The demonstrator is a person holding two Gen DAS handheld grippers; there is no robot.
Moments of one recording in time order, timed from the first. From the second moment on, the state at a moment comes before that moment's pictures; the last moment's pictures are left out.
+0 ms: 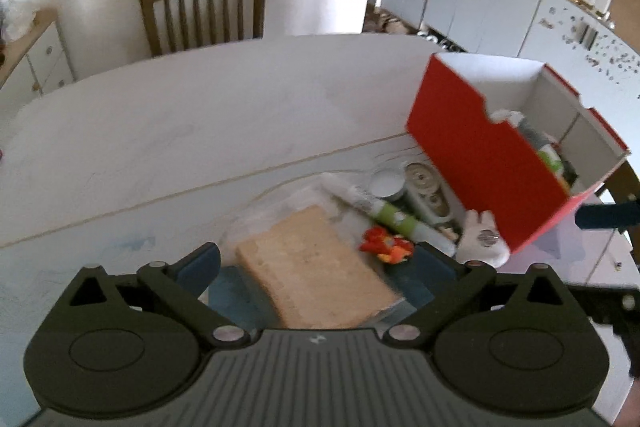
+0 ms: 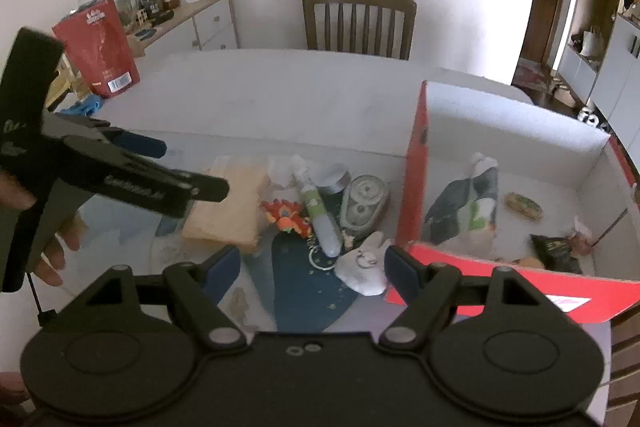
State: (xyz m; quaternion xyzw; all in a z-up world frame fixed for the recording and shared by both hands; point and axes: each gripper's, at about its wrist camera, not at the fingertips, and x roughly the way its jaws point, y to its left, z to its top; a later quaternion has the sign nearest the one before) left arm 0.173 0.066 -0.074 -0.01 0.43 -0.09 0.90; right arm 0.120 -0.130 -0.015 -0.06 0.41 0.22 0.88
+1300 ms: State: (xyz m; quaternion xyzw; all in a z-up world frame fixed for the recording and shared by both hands) left arm 0.222 0.098 -0.142 -0.06 0.50 0.00 0.87; right arm 0.171 -0.066 -0.075 -0.13 0.45 0.24 0.85
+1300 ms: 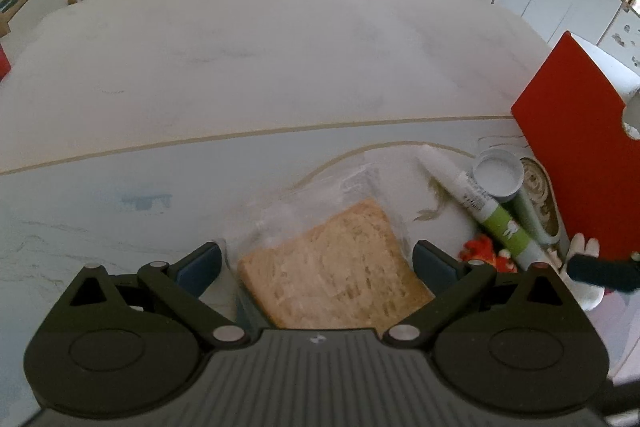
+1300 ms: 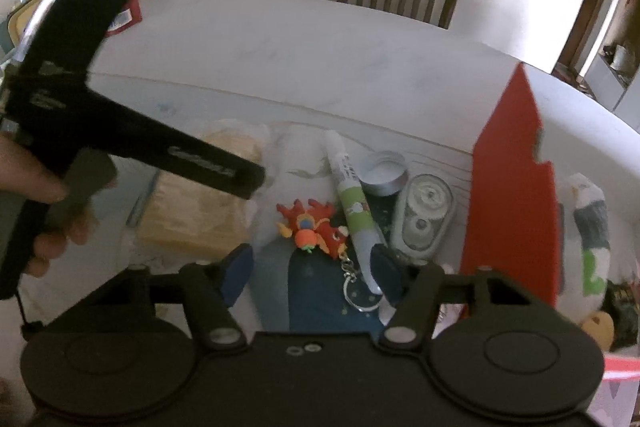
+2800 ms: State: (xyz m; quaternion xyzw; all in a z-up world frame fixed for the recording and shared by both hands) left arm 0.149 0.109 -0.133 -0.04 0.51 -0.06 0.86; right arm 0.153 -0.054 -0.081 -0.14 0.45 0.25 0.84
